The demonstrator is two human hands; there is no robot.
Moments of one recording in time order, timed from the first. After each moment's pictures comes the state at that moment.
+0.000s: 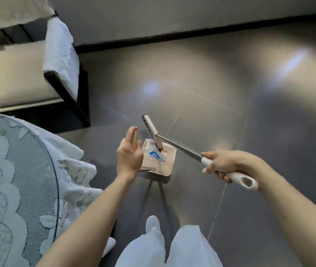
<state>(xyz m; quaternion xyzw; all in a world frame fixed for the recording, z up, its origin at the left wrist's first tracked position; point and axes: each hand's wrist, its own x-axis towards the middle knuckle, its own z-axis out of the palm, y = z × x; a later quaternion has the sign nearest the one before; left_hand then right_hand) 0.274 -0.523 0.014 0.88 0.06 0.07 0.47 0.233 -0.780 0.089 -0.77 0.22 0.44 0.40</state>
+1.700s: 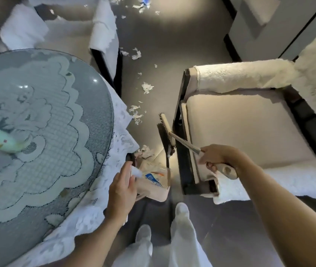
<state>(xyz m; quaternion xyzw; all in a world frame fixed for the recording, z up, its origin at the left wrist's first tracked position) 0.665 -0.177 -0.008 0.61 0.70 0.31 0.21 0.926 -0.059 0.072 -0.66 -0.52 0.51 -0.17</state>
